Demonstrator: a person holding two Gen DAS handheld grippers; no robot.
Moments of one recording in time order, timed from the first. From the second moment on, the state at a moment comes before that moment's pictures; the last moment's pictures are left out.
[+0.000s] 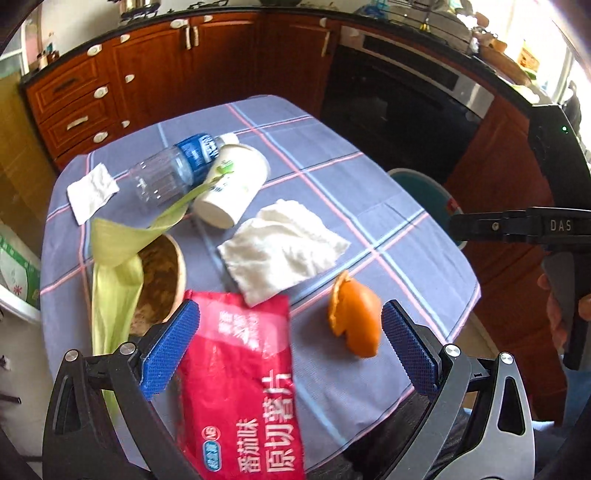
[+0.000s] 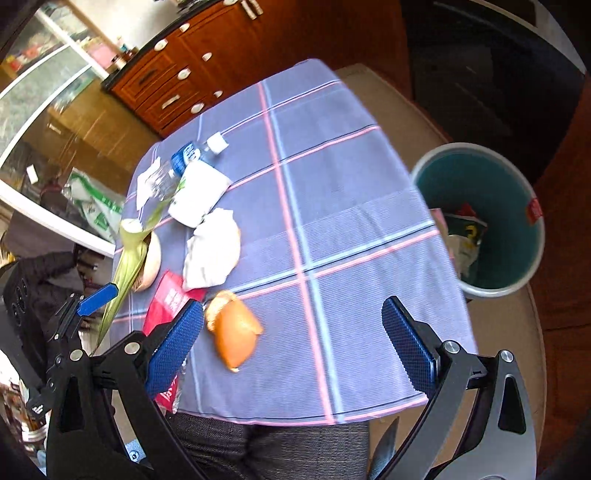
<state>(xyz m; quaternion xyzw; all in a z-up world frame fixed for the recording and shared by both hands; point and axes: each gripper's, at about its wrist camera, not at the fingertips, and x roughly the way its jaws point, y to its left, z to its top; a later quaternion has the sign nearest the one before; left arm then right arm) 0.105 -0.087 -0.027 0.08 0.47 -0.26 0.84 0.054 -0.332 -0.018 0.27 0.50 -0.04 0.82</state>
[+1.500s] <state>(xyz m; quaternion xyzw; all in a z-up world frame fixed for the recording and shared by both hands) 0.070 -0.047 -0.092 0.11 0.53 -0.27 0.80 0.075 -0.253 -0.094 0.24 0.51 -0.03 0.83</state>
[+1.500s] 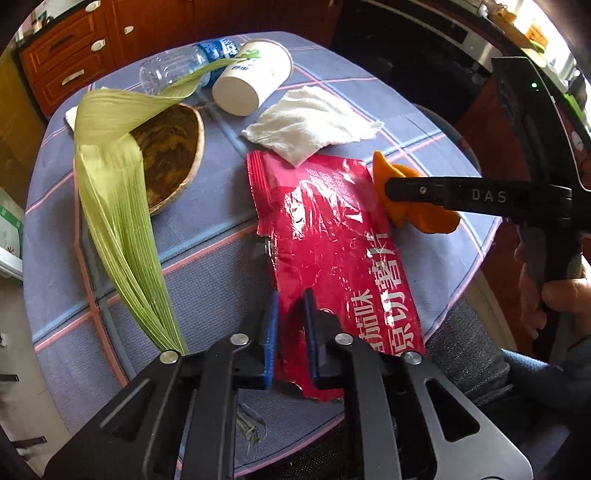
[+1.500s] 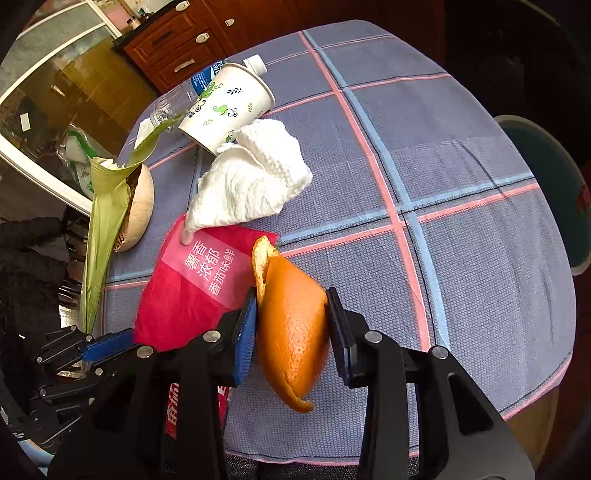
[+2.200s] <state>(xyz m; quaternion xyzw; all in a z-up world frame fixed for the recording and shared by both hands) 0.078 -0.100 -0.108 0.15 0.53 -0.25 0.79 0.056 -0.263 -0.098 0.25 0.48 0.00 0.84</state>
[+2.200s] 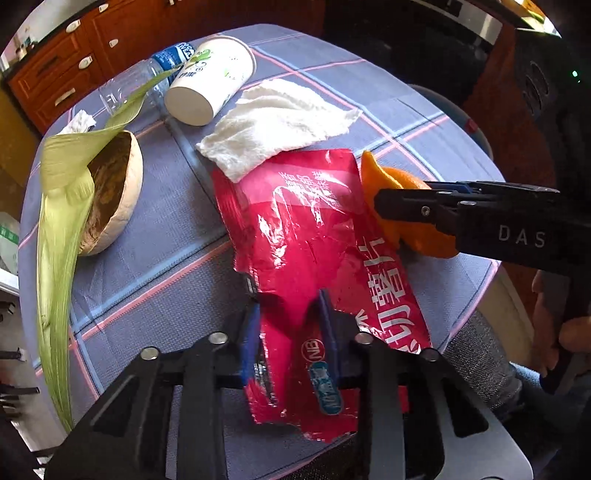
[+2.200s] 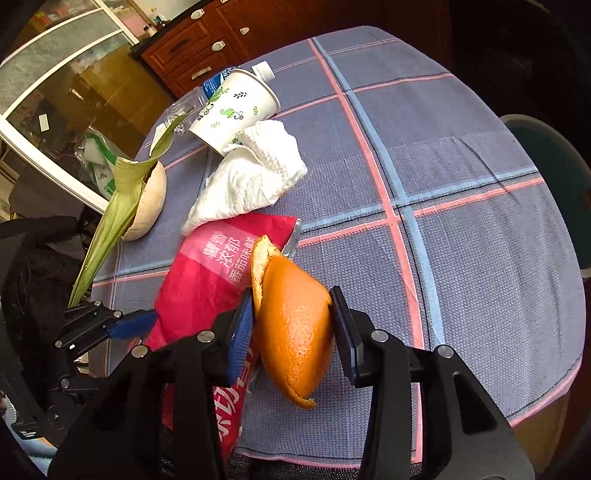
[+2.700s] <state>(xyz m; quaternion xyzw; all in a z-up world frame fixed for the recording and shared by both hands) 0.061 -0.109 0.004 0.15 0.42 -0.27 0.85 0.020 -0.309 -0.050 0.30 0.43 0.02 0.85</state>
